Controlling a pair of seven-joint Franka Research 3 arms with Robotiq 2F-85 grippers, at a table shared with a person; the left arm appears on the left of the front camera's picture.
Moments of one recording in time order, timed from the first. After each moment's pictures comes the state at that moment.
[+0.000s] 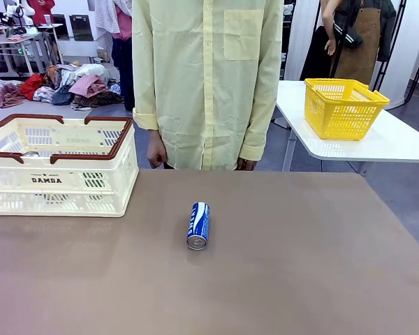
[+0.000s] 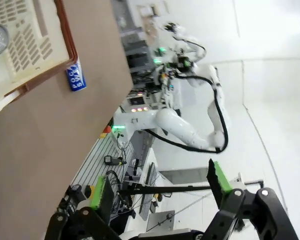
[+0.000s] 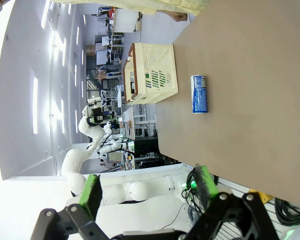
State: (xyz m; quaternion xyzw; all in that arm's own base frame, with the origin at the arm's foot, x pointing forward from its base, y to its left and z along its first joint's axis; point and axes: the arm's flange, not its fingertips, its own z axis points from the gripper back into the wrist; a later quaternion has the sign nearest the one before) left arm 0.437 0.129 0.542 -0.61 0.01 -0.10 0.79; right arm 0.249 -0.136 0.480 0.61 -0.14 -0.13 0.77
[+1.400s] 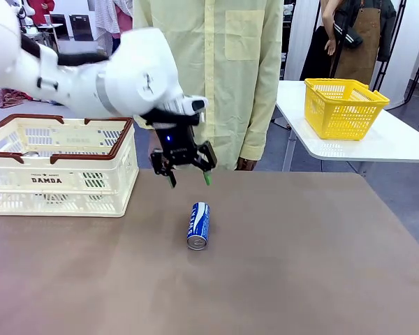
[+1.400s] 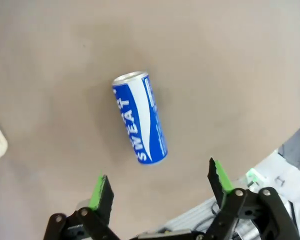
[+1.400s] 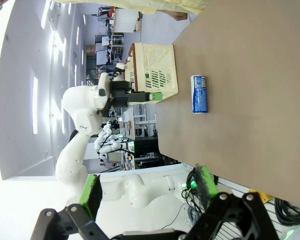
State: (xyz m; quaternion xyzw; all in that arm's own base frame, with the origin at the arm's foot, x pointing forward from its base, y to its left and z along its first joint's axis) left arm 0.465 -0.356 0.436 -0.14 -0.01 -0.13 0.98; right arm 0.249 -0.136 0.481 0.61 -0.14 -0.13 0.77
